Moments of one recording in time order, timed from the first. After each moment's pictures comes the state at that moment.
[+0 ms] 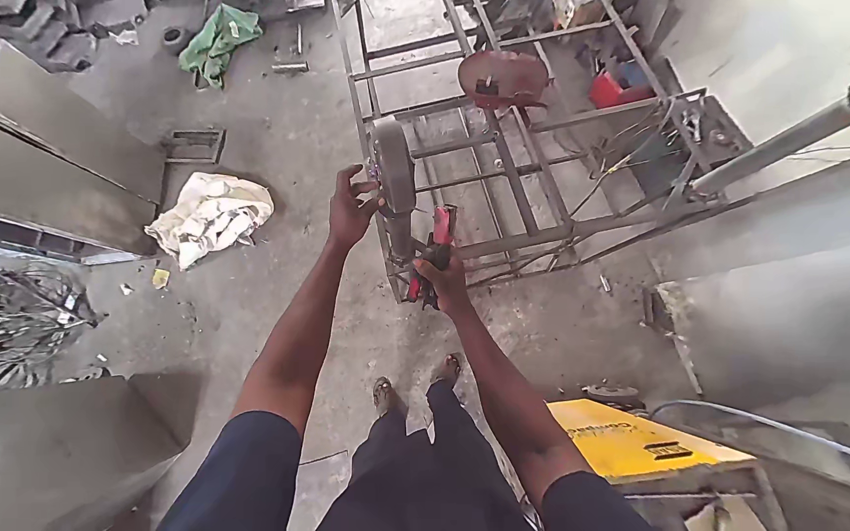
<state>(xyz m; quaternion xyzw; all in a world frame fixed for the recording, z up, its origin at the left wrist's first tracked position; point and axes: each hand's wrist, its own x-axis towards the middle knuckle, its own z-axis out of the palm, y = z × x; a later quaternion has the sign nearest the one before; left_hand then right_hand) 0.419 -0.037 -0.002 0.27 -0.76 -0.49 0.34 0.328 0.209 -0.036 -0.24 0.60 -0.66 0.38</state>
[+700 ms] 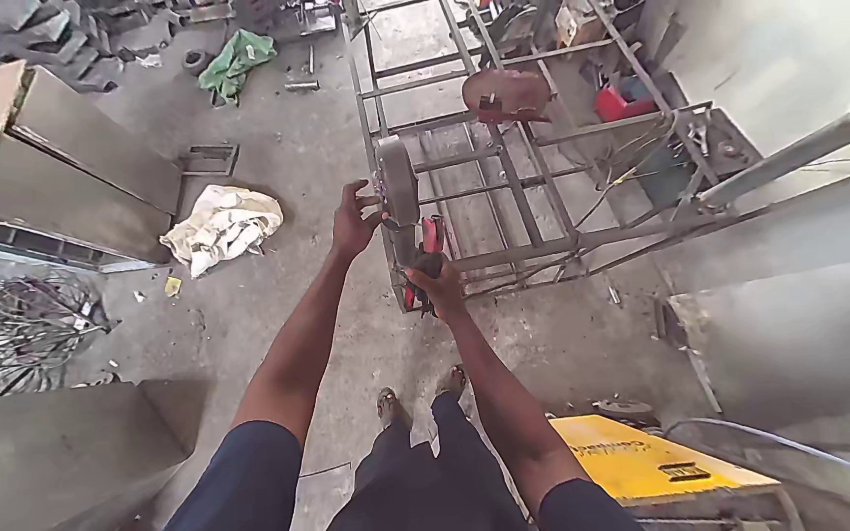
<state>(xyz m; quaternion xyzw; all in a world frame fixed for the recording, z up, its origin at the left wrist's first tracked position) 0.420 -0.042 0.005 0.31 -0.79 -0.43 0.29 0.328 0.190 -0.033 -0.26 0.62 -0.63 0.39</state>
